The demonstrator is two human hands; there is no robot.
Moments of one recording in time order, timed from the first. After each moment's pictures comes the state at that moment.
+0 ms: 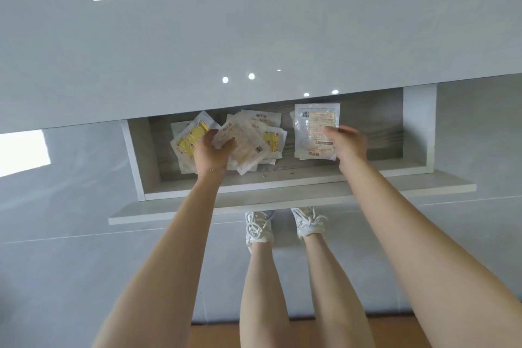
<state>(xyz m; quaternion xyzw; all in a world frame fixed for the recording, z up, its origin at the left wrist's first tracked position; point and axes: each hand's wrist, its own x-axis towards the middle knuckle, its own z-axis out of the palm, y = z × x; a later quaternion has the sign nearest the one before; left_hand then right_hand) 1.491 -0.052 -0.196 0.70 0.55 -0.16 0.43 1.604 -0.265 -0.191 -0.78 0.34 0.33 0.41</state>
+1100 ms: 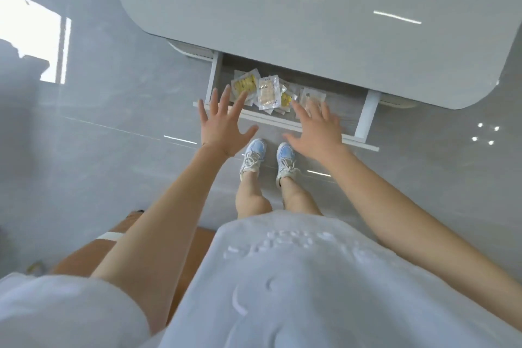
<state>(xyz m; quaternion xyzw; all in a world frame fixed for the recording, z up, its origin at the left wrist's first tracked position) 1.360 -0.087 0.156 0.90 0.31 -0.25 0.15 1.498 -0.239 0.168 -0.85 -0.35 0.39 -0.07</state>
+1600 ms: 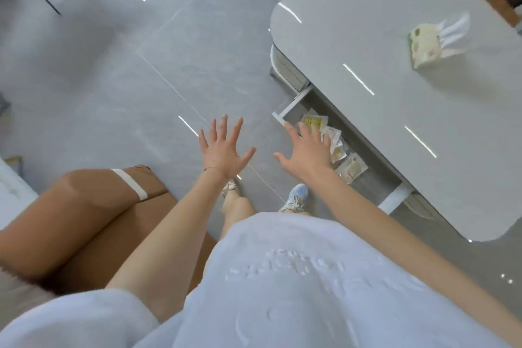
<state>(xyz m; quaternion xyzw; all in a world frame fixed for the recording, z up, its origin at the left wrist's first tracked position) 1.153 -0.056 0.216 0.75 0.59 -0.15 0.24 1.336 -0.104 0.249 -0.74 -0.58 0.28 -0.16</state>
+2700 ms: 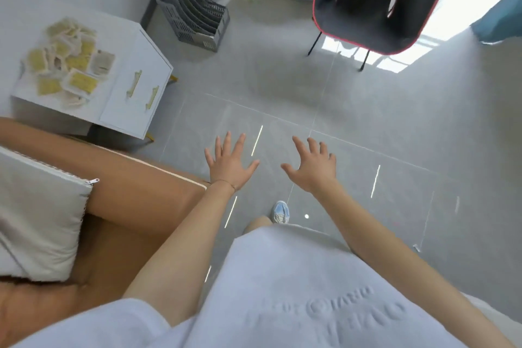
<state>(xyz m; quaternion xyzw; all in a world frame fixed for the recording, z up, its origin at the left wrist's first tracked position) 0.704 0.216 0.237 0.29 0.91 0.04 0.28 0.836 0.361 0.274 -0.38 -0.87 0.19 -0.25</state>
